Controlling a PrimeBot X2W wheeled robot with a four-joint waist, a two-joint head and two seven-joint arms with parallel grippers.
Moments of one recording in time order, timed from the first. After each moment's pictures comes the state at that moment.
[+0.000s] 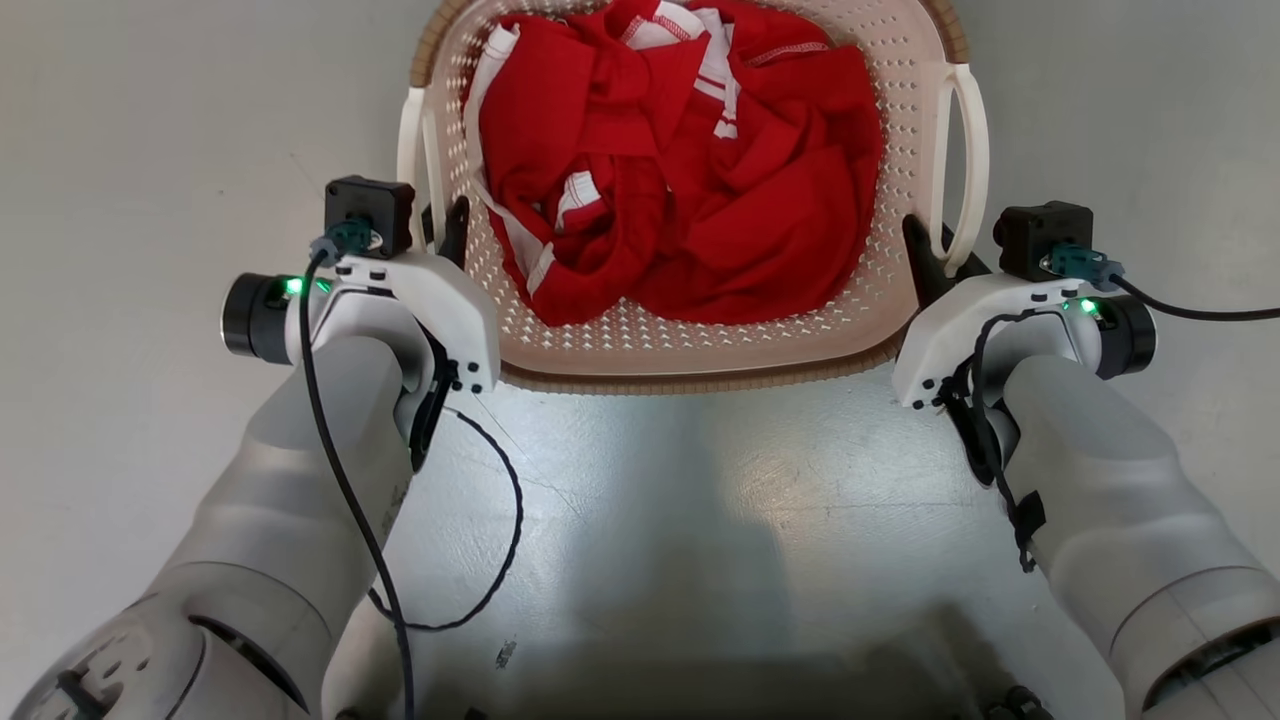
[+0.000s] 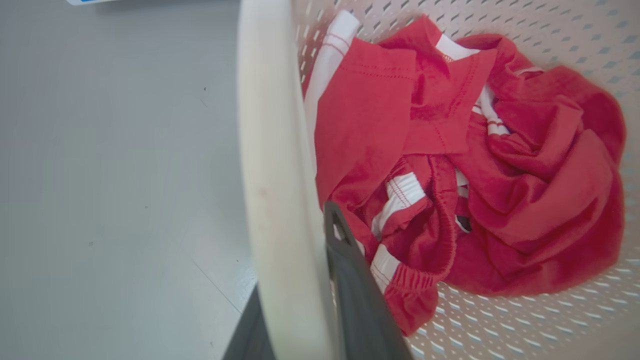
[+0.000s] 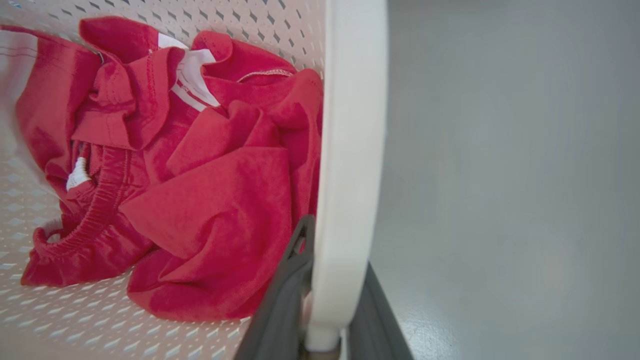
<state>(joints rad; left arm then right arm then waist) -1.10 0.01 -1.02 1.24 -0.95 -0.07 -0.25 -1.04 -0.01 0.48 1.25 0.53 0.14 -0.24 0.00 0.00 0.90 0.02</state>
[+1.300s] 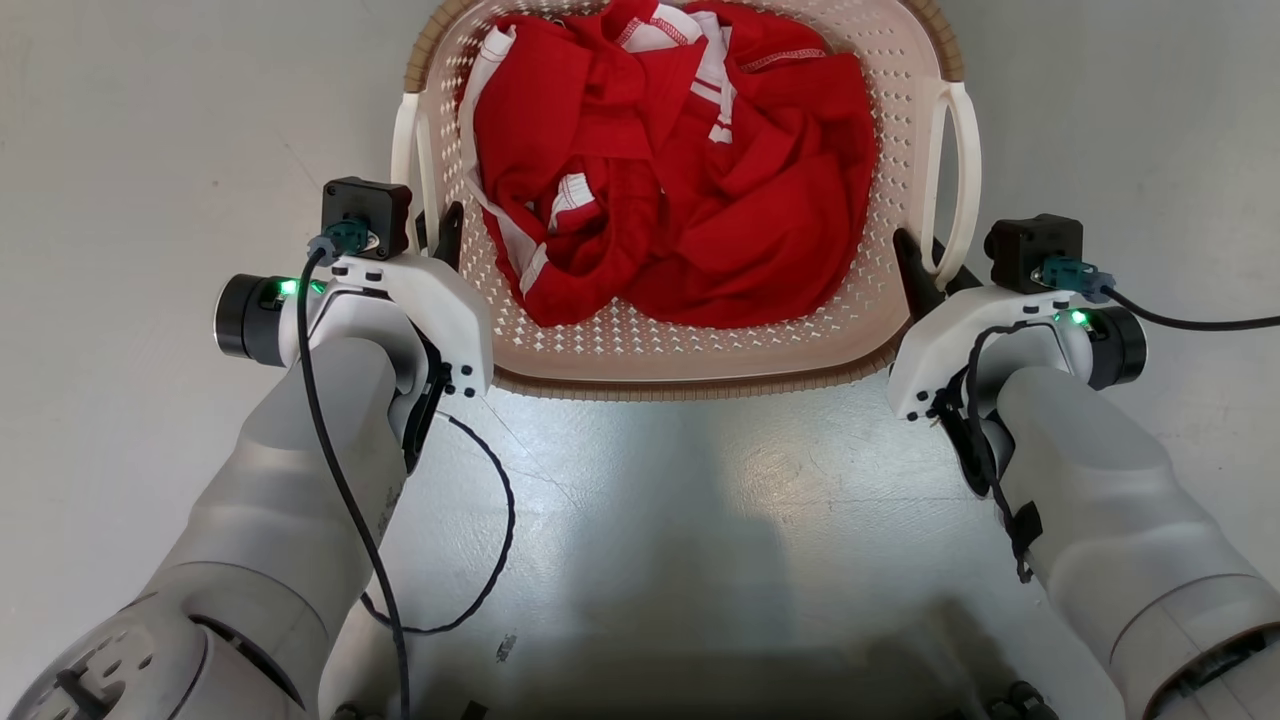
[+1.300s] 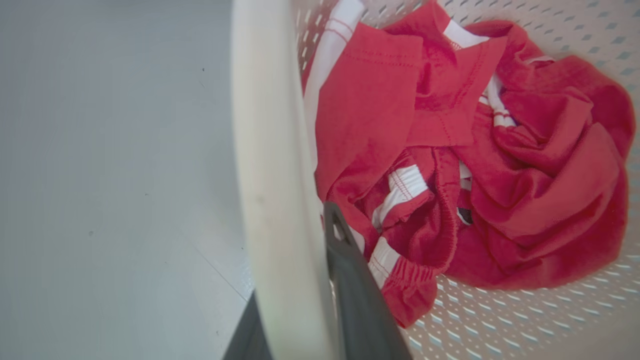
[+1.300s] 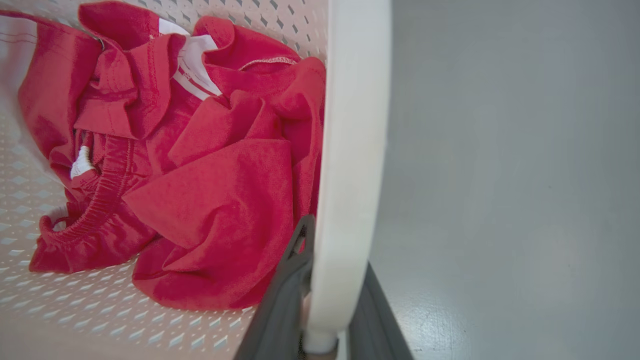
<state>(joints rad) -1.11 0.01 -1.04 1.26 -0.95 -0.08 -0.23 -1.02 -0.01 0.57 1.24 0.62 0.14 -0.24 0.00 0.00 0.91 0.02</state>
